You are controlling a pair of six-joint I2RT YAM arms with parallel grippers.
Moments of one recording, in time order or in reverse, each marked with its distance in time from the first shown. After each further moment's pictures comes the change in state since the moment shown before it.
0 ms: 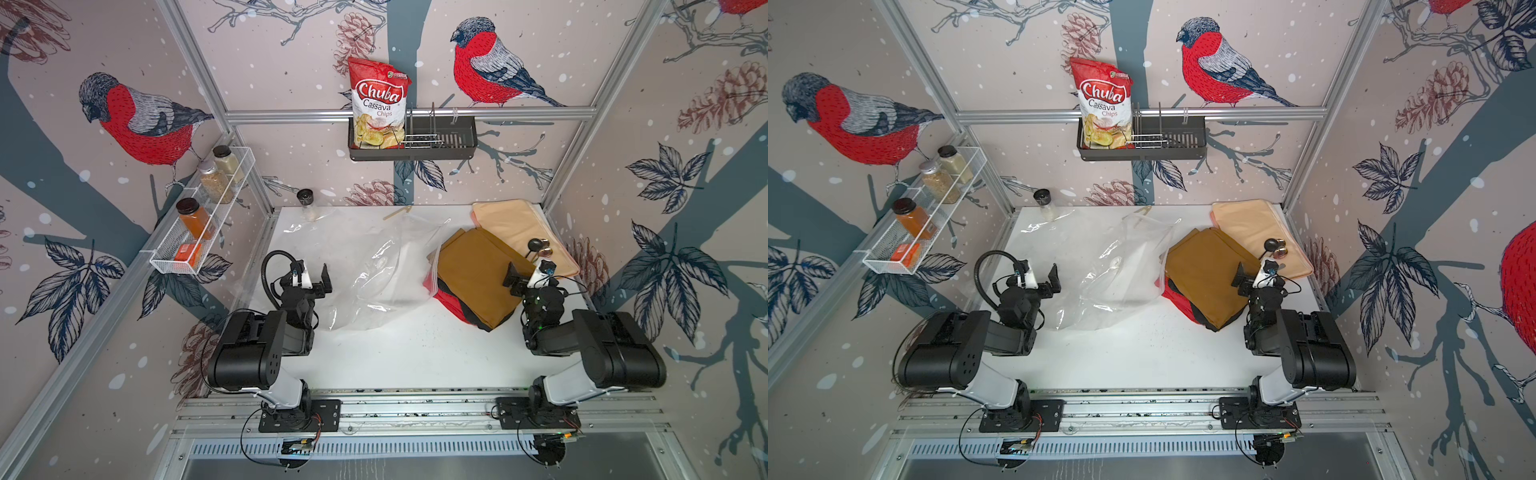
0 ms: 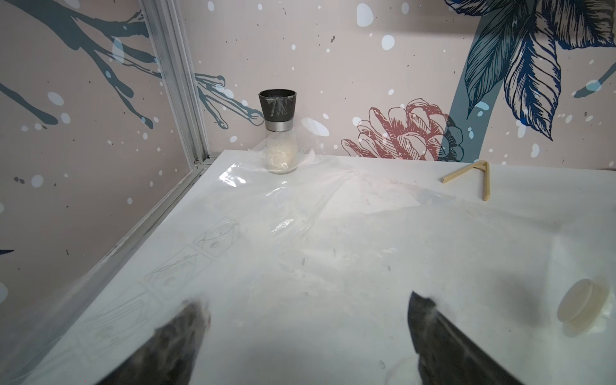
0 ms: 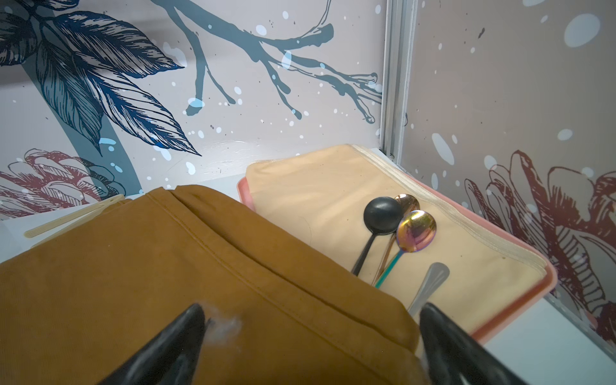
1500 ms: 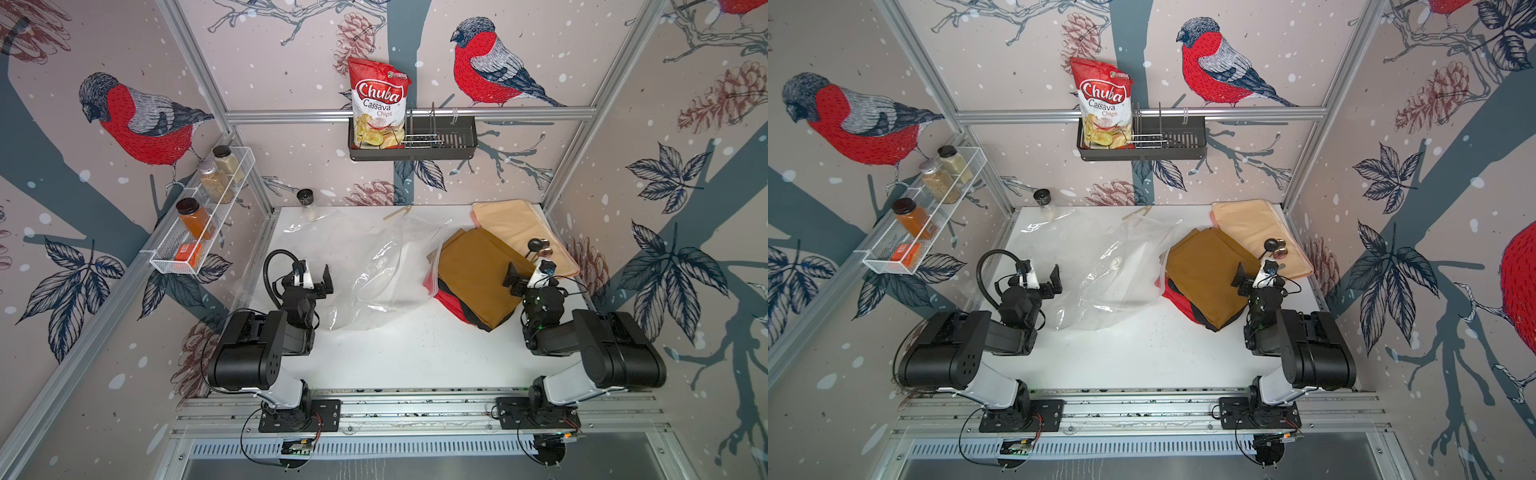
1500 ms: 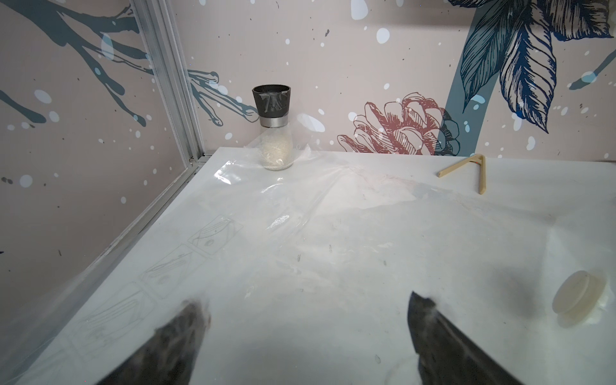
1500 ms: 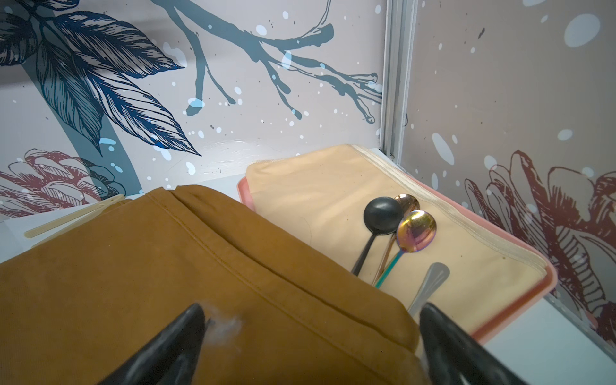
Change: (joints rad) left arm -0.008 0.000 0.003 -0.013 0.001 0.008; right arm 0.000 0.000 0.000 0.000 0.000 0.000
